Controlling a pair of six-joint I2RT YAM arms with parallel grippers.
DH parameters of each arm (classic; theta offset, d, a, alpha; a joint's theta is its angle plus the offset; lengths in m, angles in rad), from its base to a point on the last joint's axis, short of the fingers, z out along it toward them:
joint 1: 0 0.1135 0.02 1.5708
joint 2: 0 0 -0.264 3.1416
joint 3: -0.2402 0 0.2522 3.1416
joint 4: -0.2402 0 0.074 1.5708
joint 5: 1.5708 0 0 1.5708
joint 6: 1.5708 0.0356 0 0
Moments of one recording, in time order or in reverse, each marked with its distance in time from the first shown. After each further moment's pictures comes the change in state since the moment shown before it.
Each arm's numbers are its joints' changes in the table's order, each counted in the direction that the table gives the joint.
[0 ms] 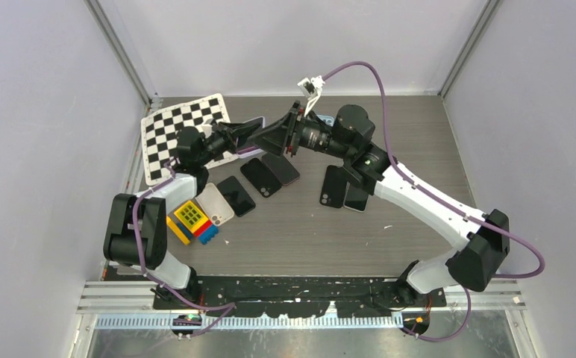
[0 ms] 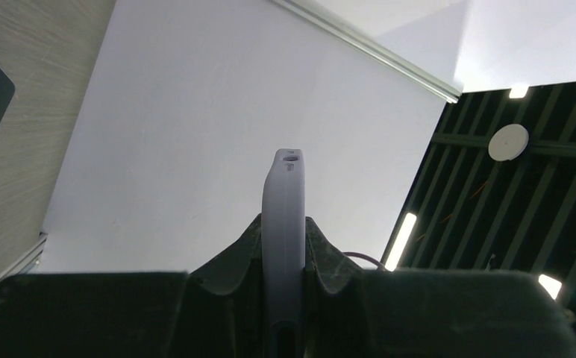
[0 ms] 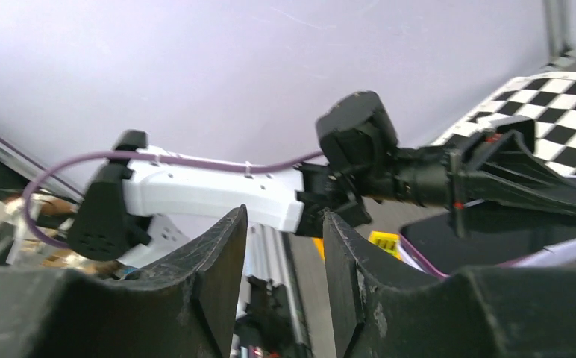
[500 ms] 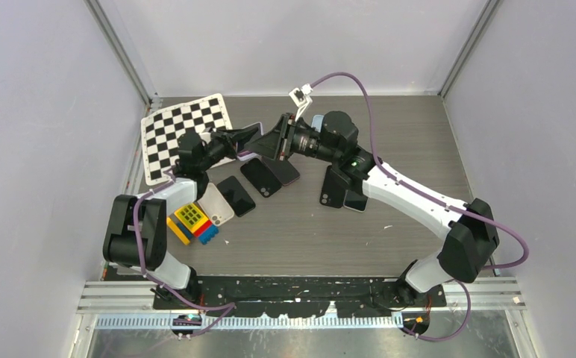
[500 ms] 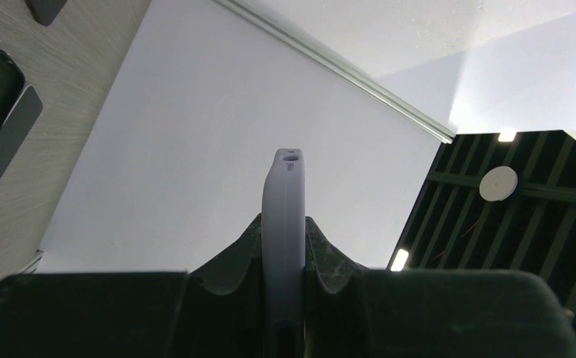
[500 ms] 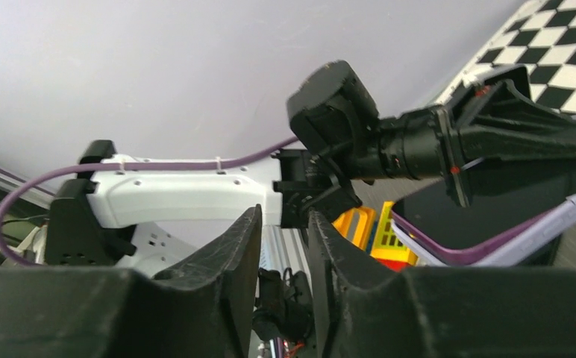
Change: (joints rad) left arm 0.000 0.006 0.050 -0.032 -0.085 -0.002; right arm 0.005 -0.086 0.027 0.077 0.011 0.188
